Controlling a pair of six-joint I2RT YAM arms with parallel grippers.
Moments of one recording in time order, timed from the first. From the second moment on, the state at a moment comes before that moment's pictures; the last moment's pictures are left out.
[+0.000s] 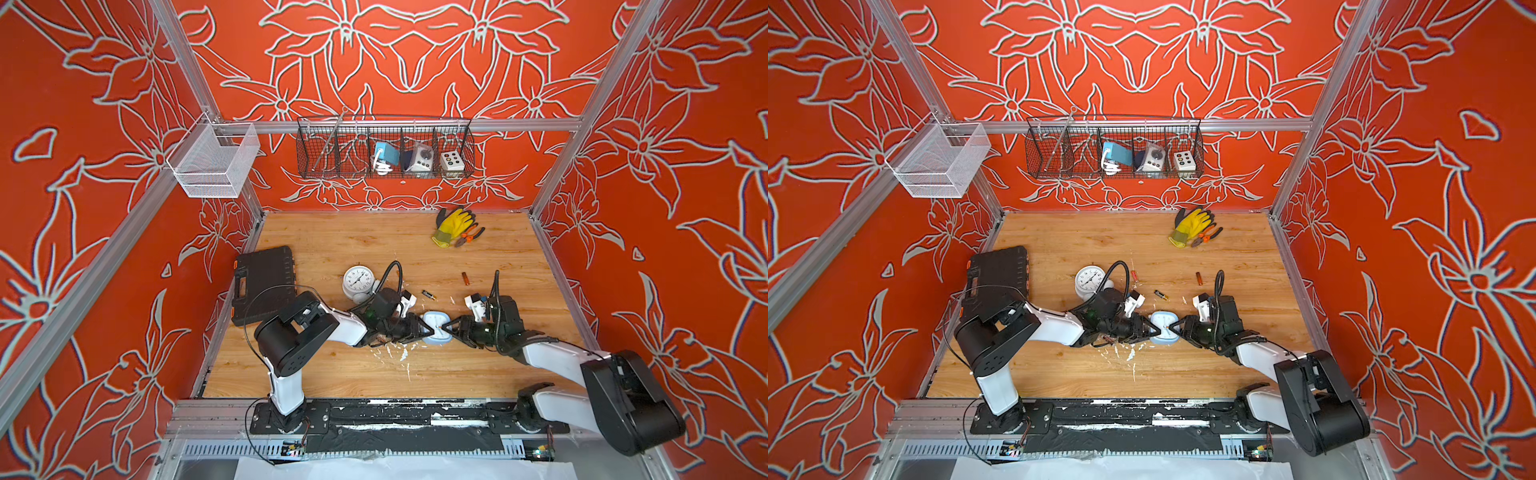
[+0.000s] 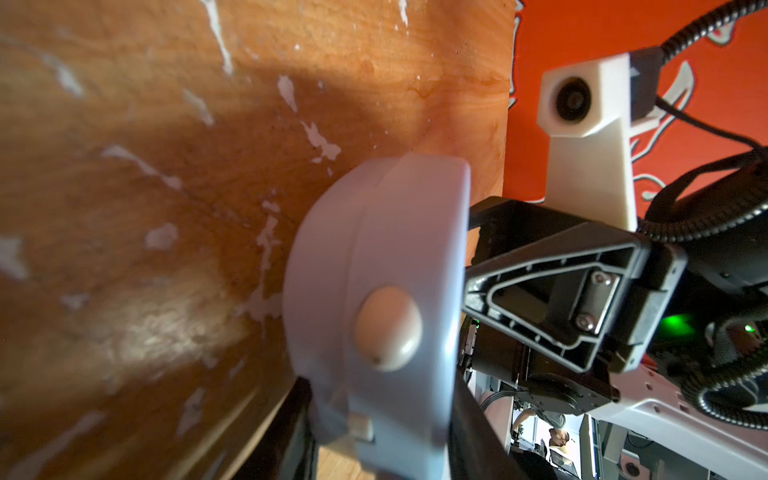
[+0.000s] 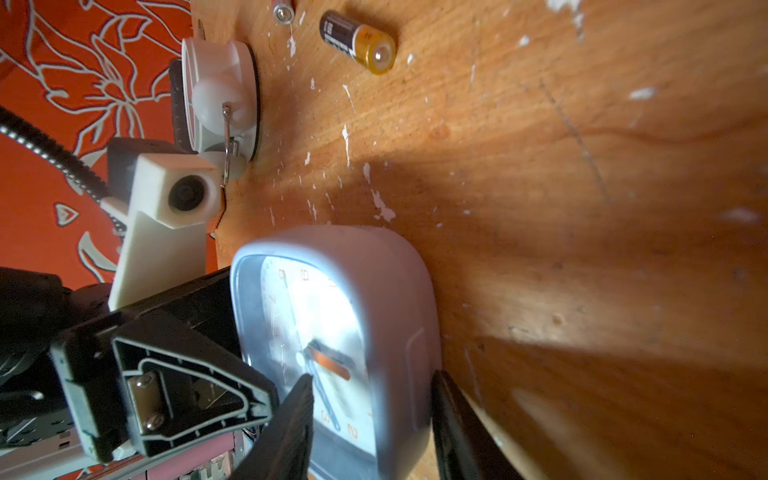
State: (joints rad) left arm -0.75 1.81 0.69 0.50 0.65 -1.03; right arm 0.31 1.24 0.28 0.13 -0.69 0.73
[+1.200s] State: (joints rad) left arm -0.77 1.44 0.60 0.48 0.11 -0.21; right arm 0.31 0.89 0.65 -0.41 -0.40 0.63
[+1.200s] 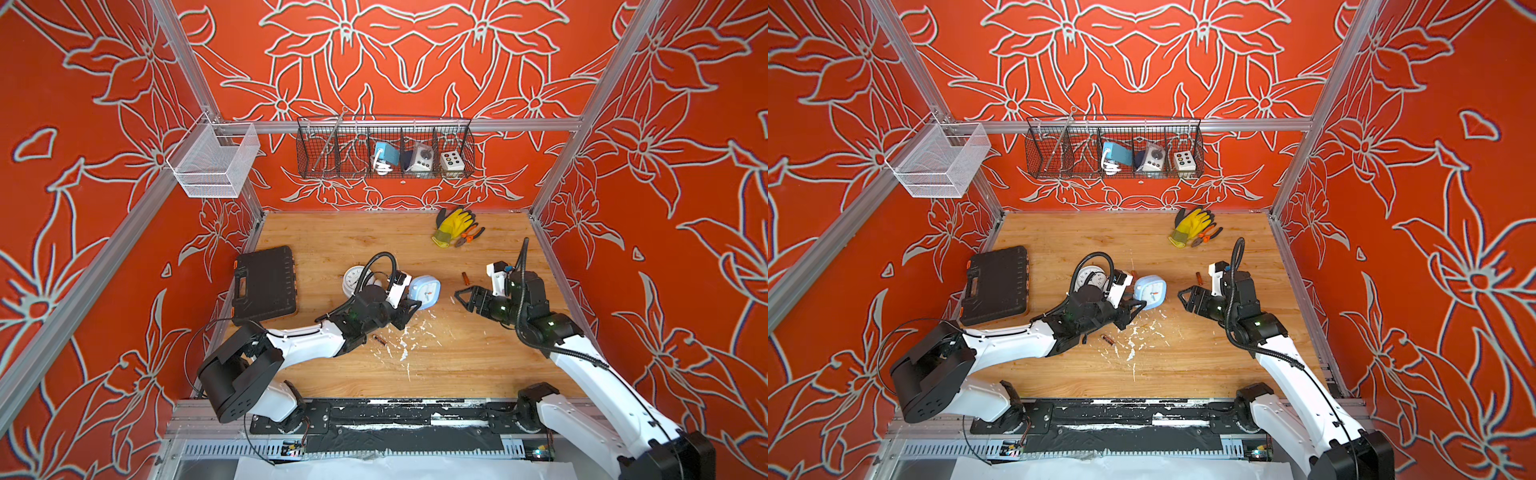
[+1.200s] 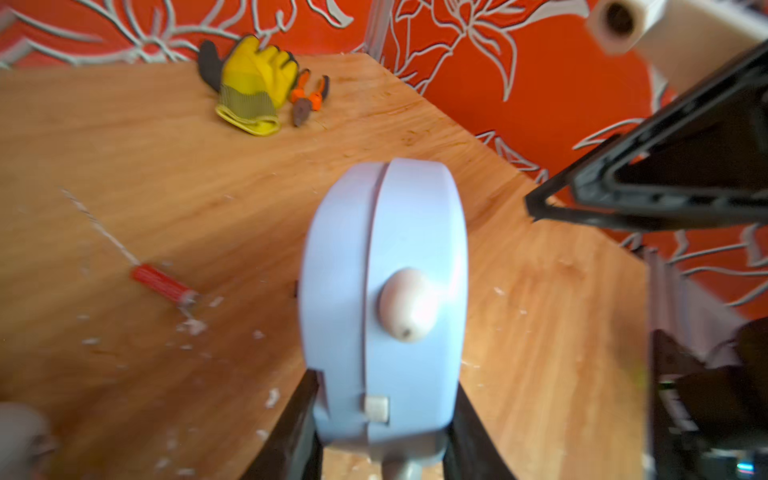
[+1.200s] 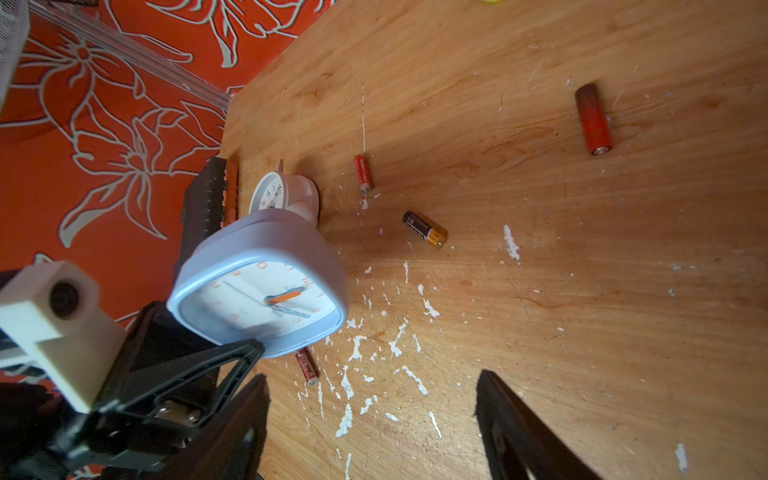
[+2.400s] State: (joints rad) left arm -1.18 1.69 0.66 0.87 -0.82 0.77; right arm 0.27 1.26 0.87 -0.36 -0.78 1.06
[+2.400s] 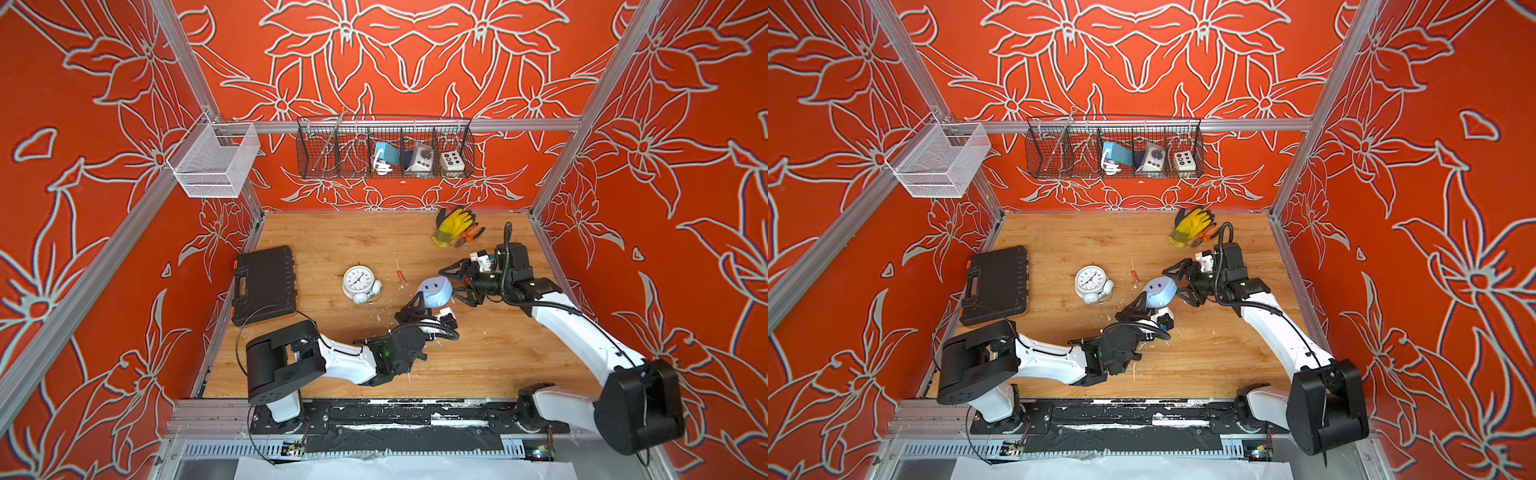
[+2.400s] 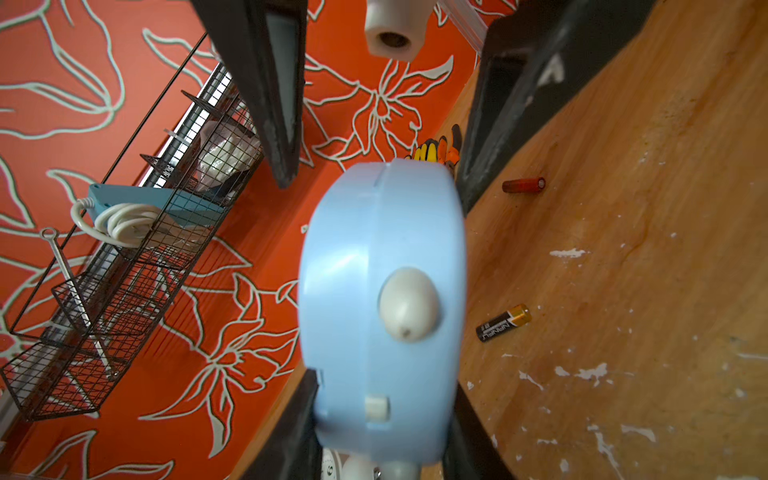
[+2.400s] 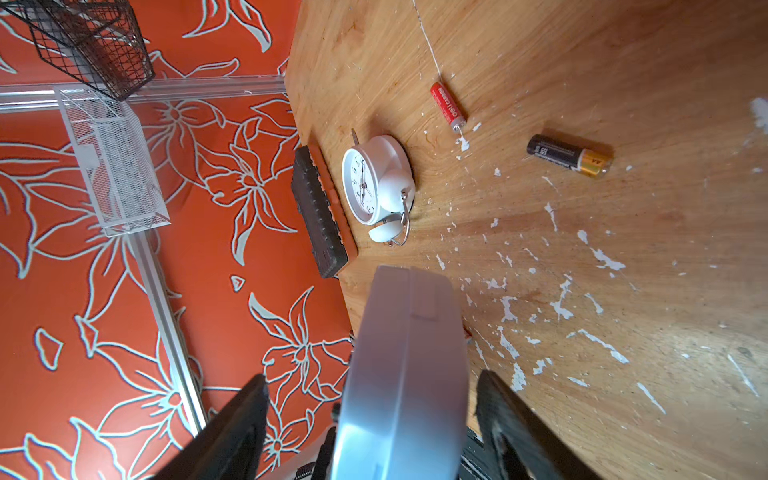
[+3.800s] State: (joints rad) left arm -1.20 1.34 0.51 0.56 -0.67 0.17; right arm 0.27 1.30 0.84 -0.34 -0.73 0.80
